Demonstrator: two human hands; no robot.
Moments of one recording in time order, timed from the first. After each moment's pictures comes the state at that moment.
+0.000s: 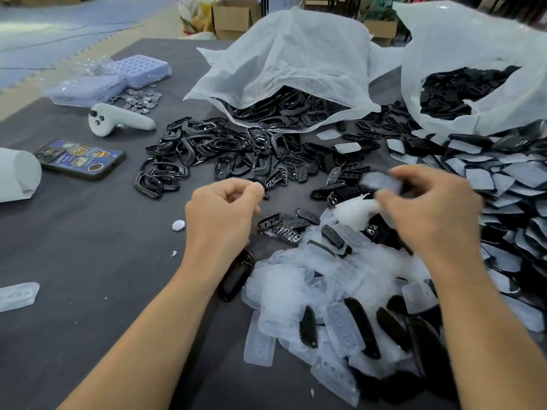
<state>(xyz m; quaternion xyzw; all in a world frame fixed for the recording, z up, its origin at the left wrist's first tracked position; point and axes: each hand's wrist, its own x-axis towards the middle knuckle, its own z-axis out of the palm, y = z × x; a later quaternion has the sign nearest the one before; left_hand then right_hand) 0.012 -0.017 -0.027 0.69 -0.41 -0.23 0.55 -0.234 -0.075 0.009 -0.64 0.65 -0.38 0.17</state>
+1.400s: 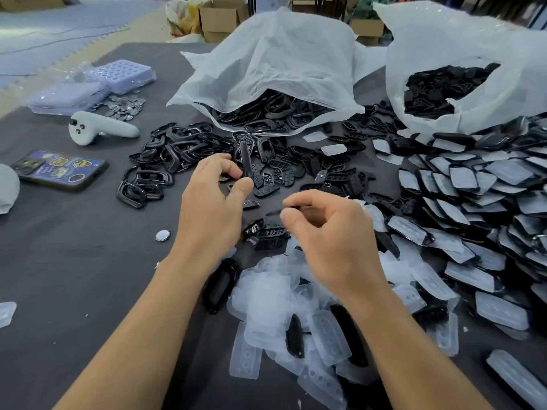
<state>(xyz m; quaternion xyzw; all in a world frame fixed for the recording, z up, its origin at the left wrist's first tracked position) 0.019 -0.043 -0.025 0.69 -0.52 -0.12 0.49 -0.168 -0.040 -0.015 -0.68 0.47 -0.43 0.36</state>
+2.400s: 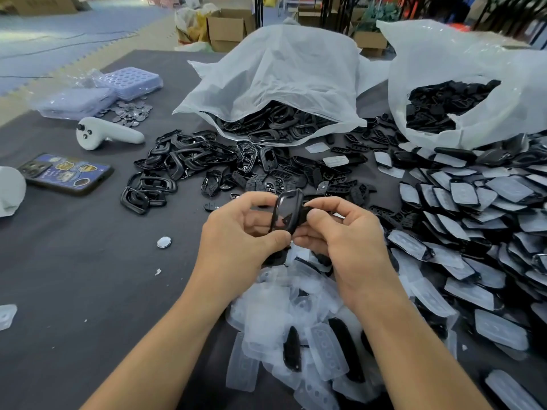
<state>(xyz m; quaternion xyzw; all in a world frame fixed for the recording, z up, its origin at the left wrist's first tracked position) -0.019 -0.012 -0.015 0.59 -0.49 -0.36 0.54 -0.173 -0.051 -0.002 -0.42 0.44 -0.49 0.62</state>
